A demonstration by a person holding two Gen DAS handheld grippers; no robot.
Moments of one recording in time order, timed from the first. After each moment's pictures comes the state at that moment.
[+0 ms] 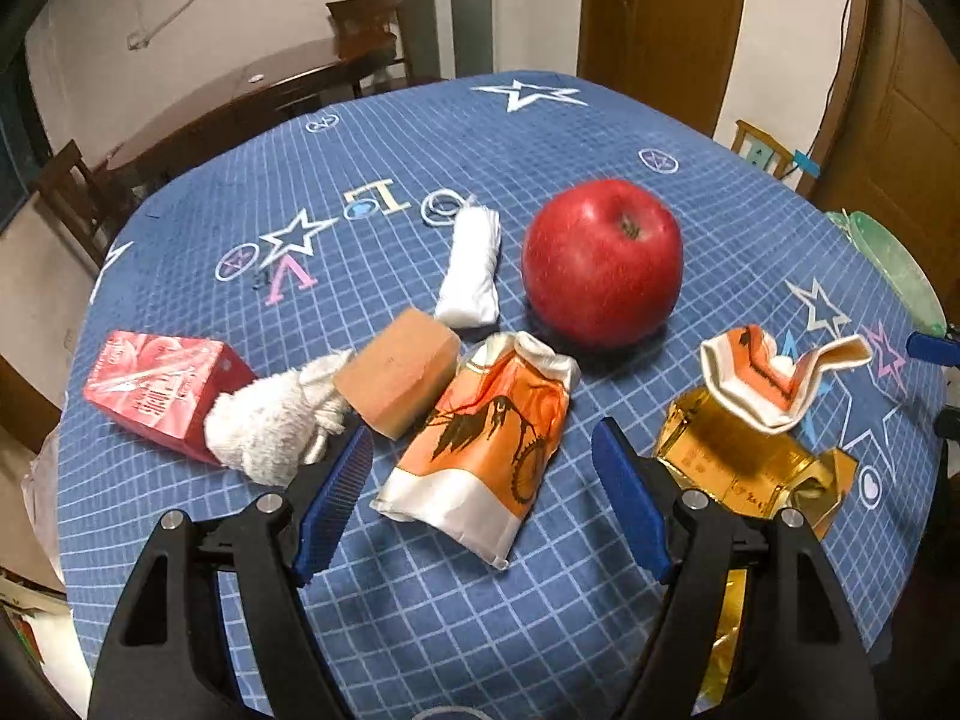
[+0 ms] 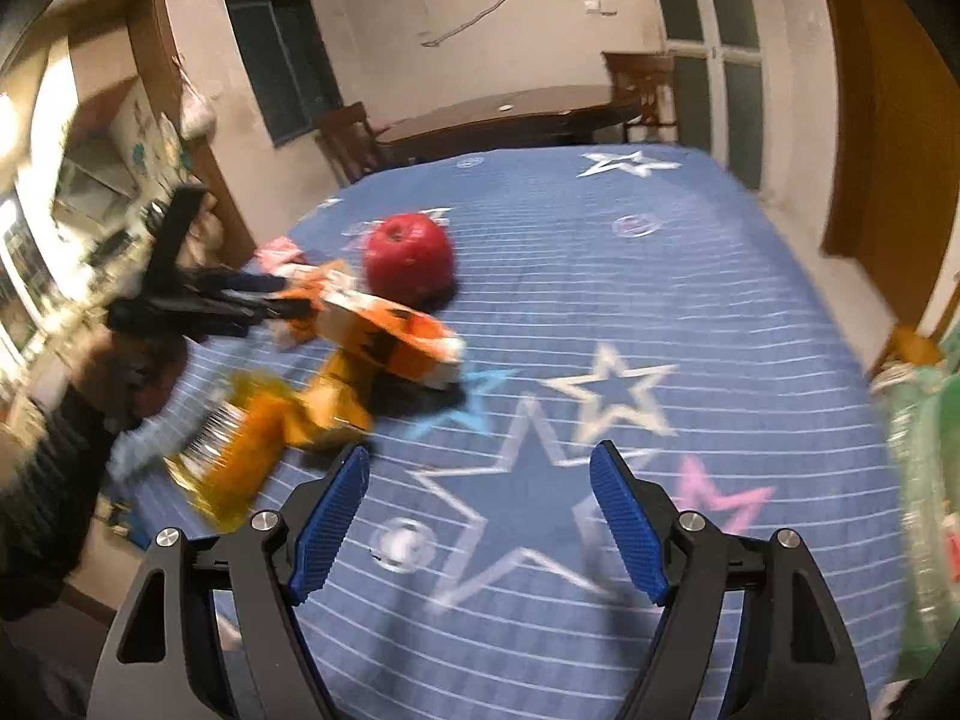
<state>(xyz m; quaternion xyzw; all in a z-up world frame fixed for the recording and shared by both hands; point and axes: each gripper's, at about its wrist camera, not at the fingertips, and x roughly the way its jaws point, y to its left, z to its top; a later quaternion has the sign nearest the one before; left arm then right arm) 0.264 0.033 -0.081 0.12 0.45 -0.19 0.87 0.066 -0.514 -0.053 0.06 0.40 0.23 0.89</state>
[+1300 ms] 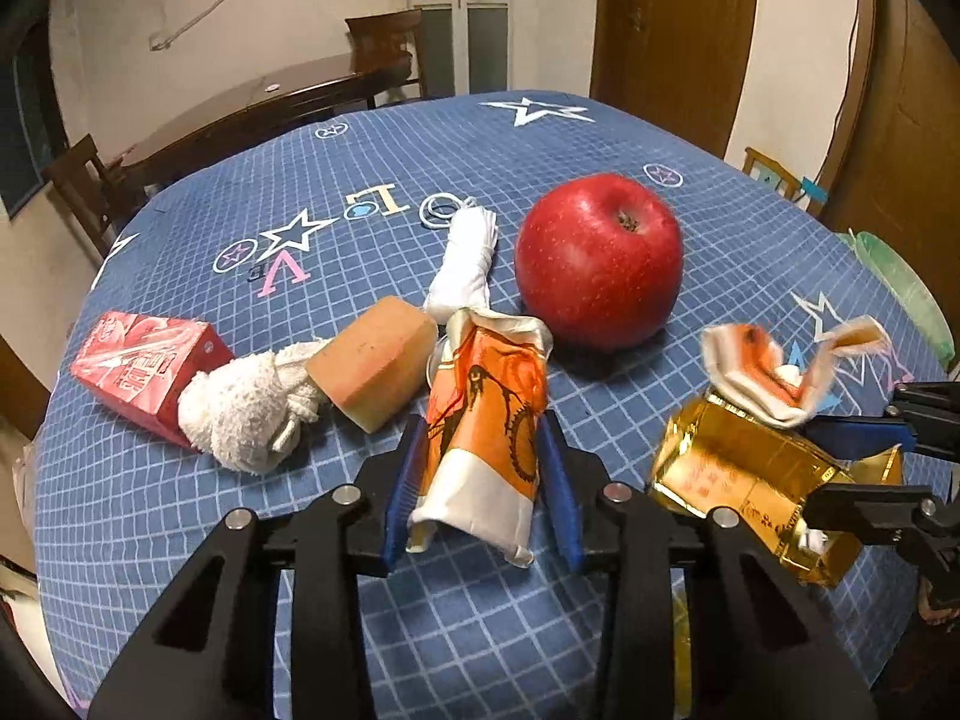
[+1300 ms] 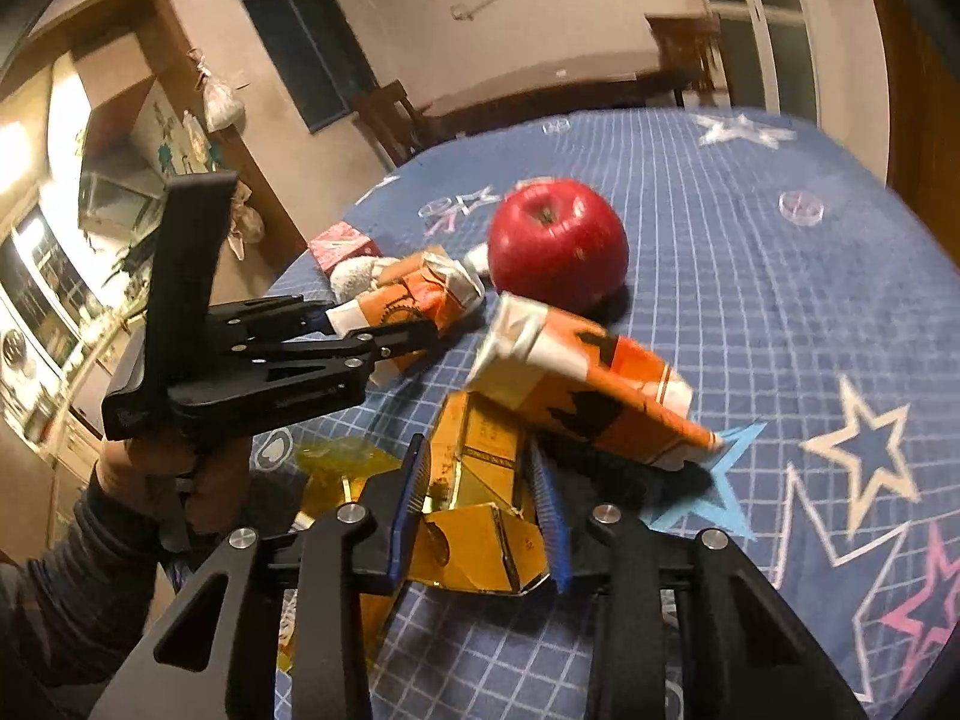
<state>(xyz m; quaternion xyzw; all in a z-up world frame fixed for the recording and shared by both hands) 0.255 0.024 -0.094 0.09 0.42 -0.18 0.89 0.112 -0.393 -0.069 0.07 0.42 0.26 0.87</state>
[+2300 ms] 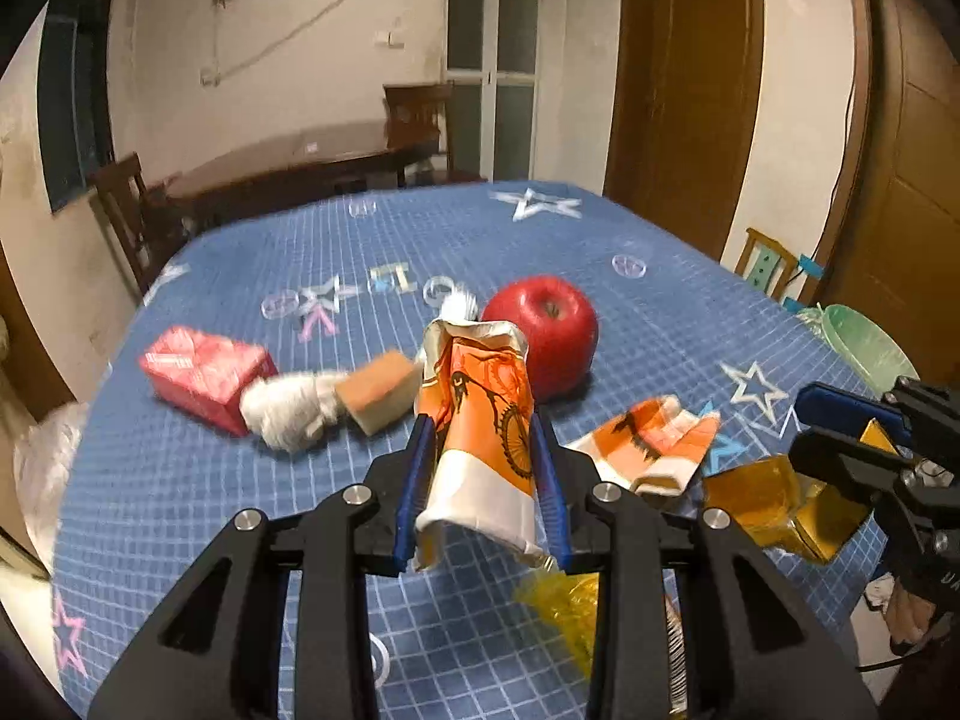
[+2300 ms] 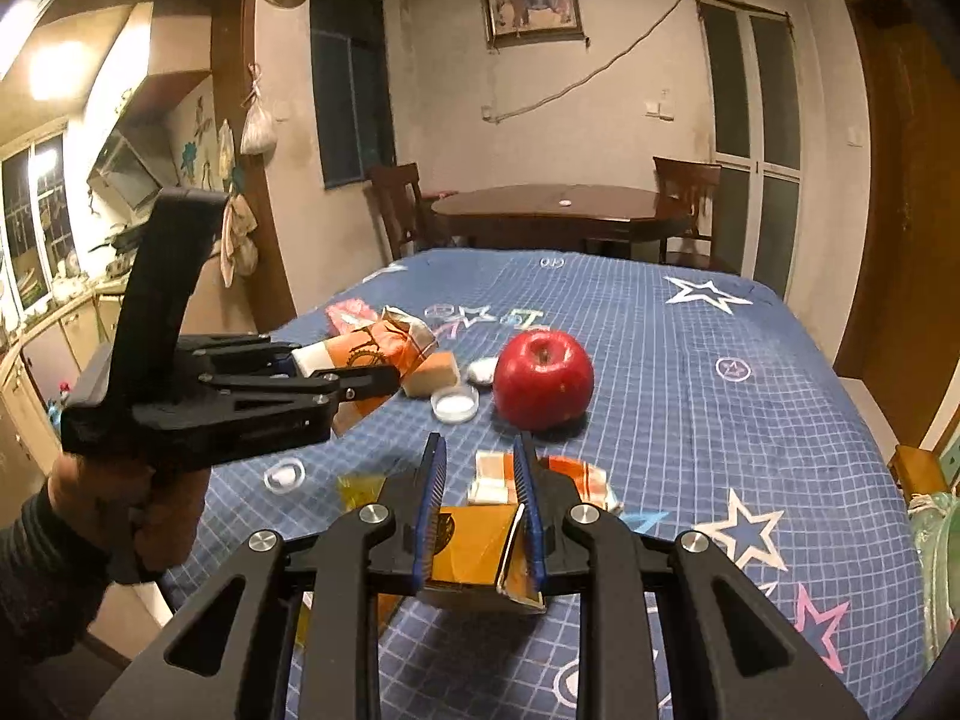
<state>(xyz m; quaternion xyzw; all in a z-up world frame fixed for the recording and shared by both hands) 0.189 0.026 -0.047 0.04 0.34 -0.15 0.93 0.041 -0.394 -0.011 -0.02 0.28 0.24 0.93</state>
